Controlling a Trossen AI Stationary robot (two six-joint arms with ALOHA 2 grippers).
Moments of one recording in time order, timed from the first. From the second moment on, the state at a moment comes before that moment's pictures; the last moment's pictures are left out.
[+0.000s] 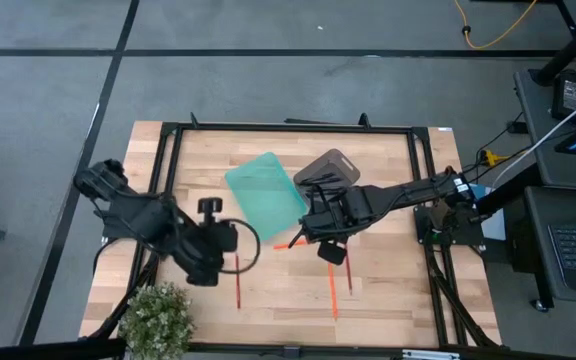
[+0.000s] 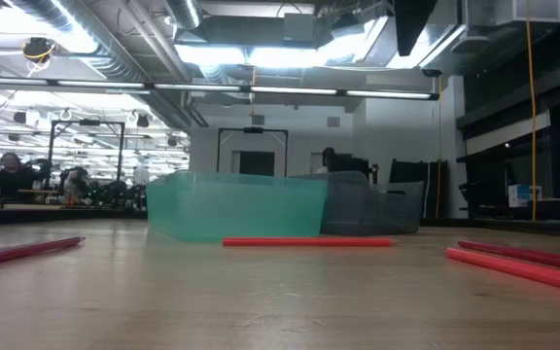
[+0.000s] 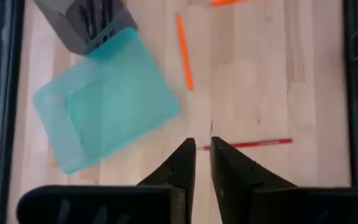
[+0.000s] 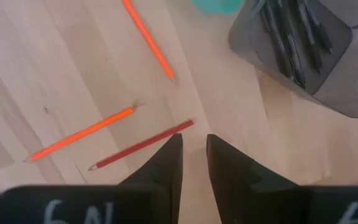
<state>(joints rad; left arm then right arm) -0.60 1.63 1.94 -1.57 -0.42 -0.55 0.26 1.90 1.94 -1.56 0.15 0.63</state>
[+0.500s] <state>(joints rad) -0.51 1.61 1.80 -1.57 -0.35 -0.48 0.26 1.90 1.94 -1.56 0.05 0.65</state>
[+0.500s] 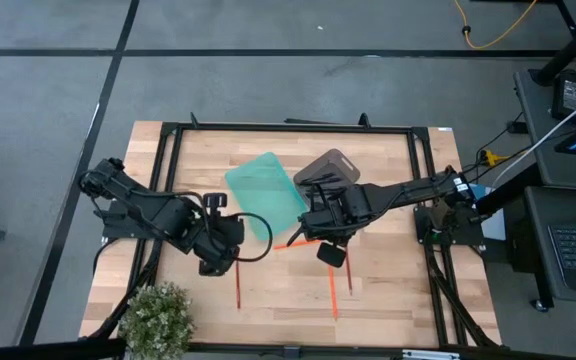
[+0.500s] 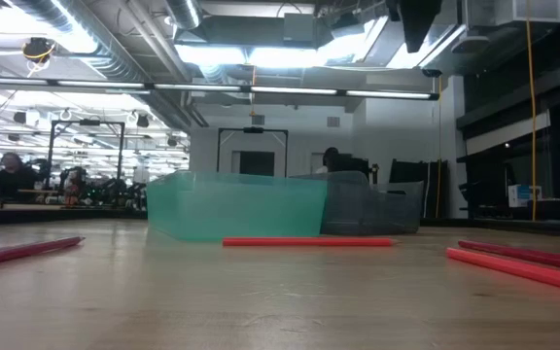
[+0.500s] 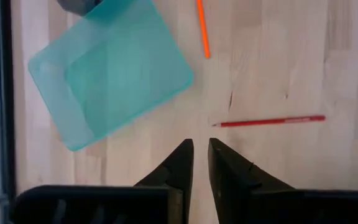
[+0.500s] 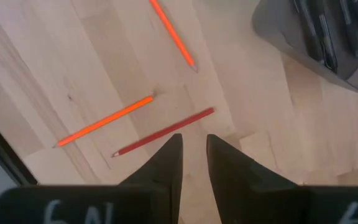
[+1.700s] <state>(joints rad) -0.49 1.49 1.36 -1.47 -0.27 -1.26 0.04 1.42 1.52 -1.57 0.13 0.78</state>
